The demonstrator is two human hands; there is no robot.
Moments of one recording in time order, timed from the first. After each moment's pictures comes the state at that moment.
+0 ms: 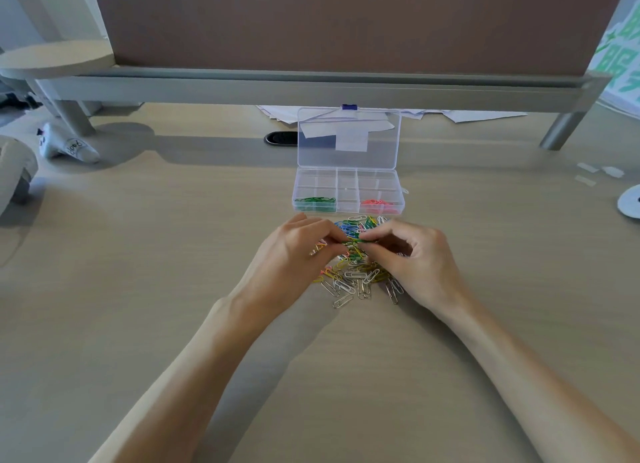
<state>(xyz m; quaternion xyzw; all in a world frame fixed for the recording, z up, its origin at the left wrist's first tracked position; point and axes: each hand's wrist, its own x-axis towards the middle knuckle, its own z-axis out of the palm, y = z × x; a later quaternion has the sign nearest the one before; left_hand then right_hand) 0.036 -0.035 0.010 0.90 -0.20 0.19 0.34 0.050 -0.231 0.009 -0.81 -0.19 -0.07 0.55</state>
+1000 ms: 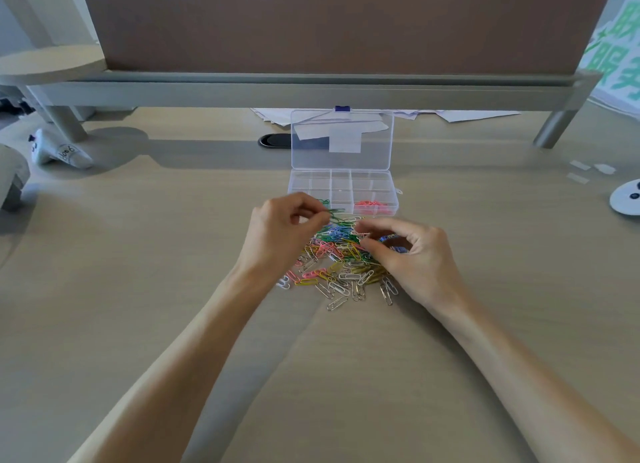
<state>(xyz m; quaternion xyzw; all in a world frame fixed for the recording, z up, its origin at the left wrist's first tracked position) 0.057 -0.039 0.027 0.86 -0.01 0.16 0.49 0.050 -0.233 0.012 -0.82 -0.15 -0.10 0.55</state>
